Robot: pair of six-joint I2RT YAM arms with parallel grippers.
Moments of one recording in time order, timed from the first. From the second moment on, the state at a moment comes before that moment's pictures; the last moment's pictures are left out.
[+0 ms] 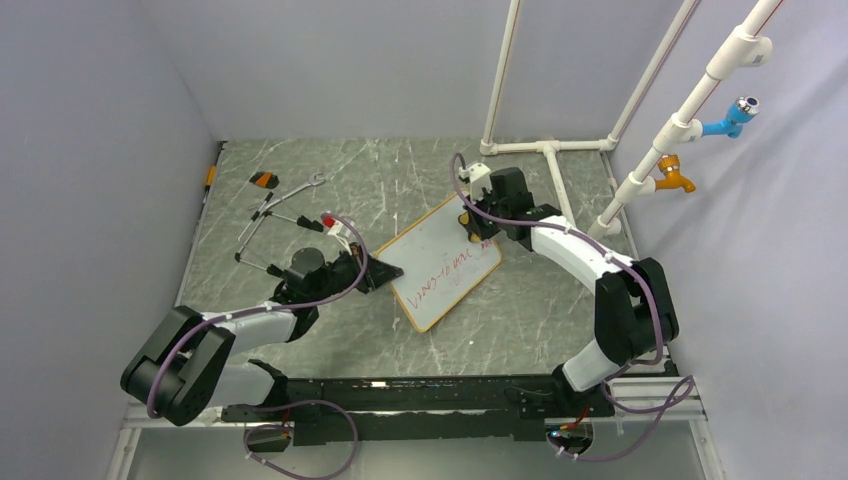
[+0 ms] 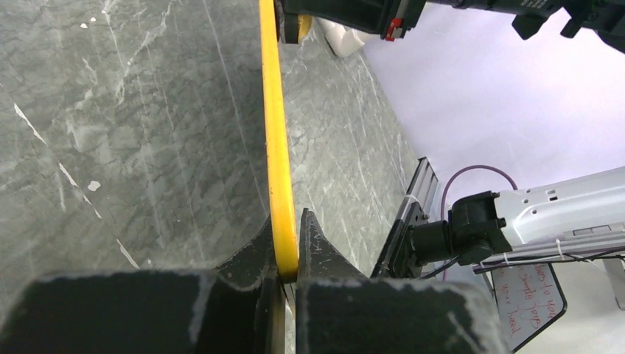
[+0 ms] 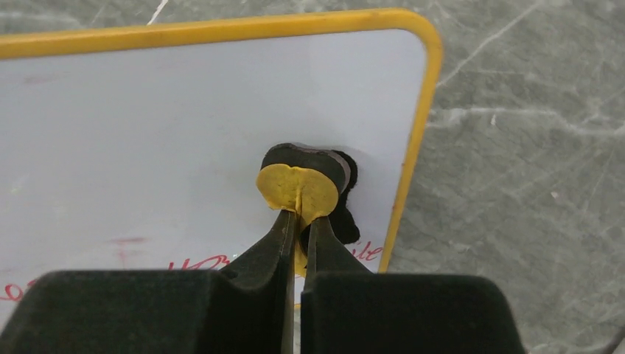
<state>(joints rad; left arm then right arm) -0.51 1.28 0.32 0.85 0.51 -0.79 0.40 1.56 1.06 -0.24 -0.19 -0.16</state>
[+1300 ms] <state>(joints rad) -0.49 1.26 0.28 0.87 0.54 -0.81 0.76 1.55 1.16 -0.42 -0.46 -0.43</state>
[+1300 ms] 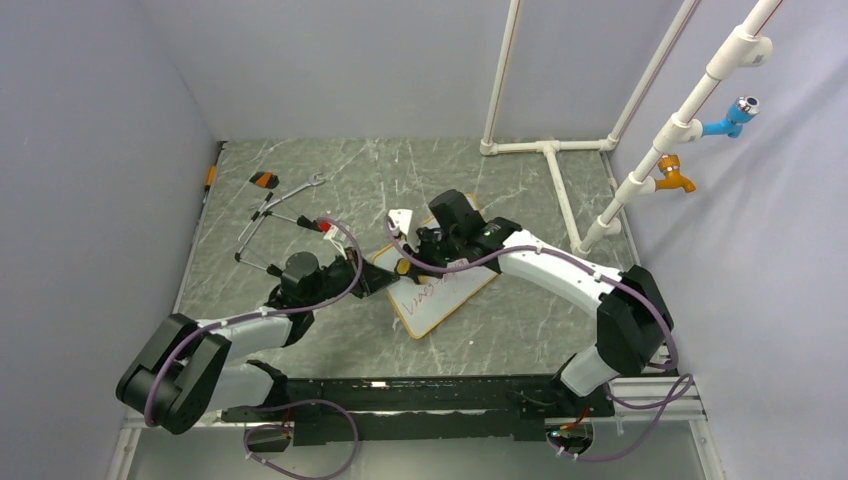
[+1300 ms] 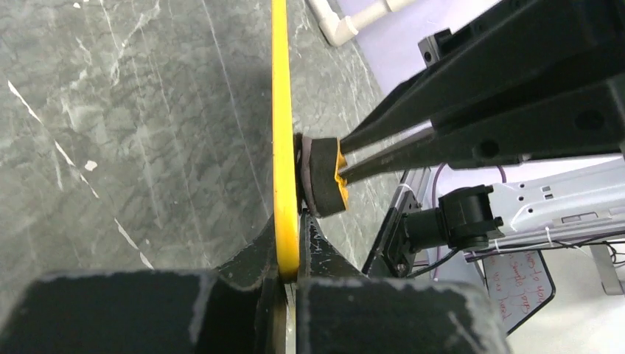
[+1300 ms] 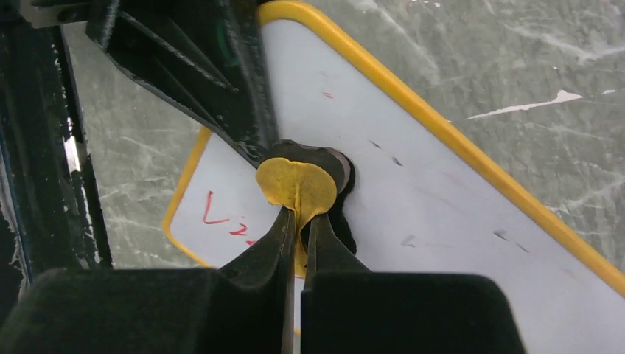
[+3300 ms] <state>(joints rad) -0.42 1.26 0.31 0.79 0.60 -0.77 1.15 1.53 1.01 -0.34 0.21 -0.78</state>
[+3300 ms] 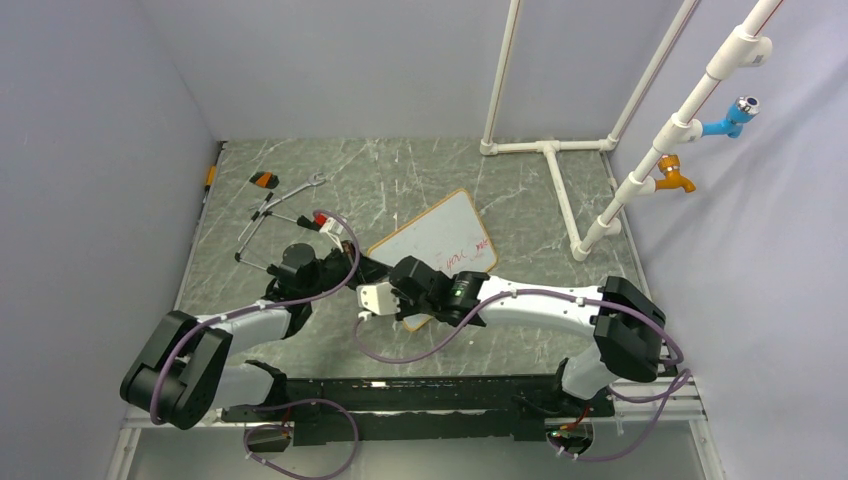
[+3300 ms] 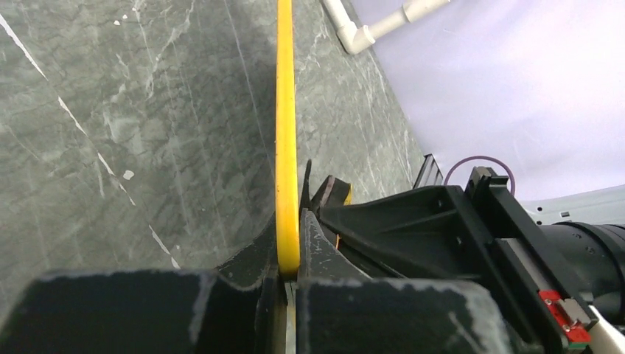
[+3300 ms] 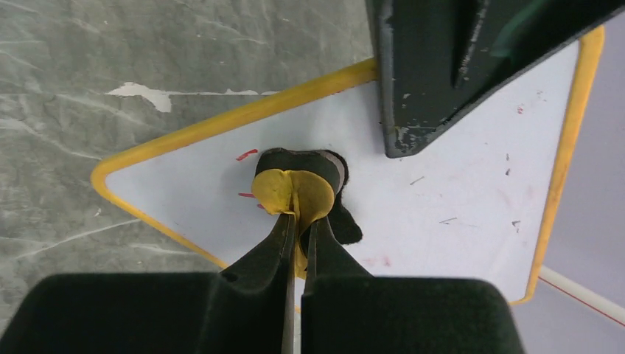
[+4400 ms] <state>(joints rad) -0.42 1.27 0.31 0.80 0.59 -0.78 1.15 1.60 1.17 -0.45 0.22 -0.73</state>
